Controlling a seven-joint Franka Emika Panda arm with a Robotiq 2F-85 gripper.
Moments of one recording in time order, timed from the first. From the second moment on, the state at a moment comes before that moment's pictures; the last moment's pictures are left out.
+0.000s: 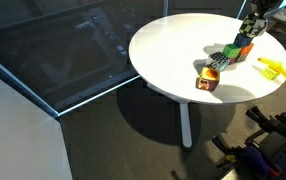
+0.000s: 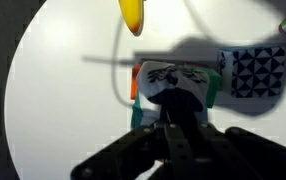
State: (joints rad) arm -0.29 0.31 -0.22 -1.91 -0.07 2.23 -0.21
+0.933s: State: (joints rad) arm -0.29 0.31 -0.22 -1.91 -0.07 2.23 -0.23
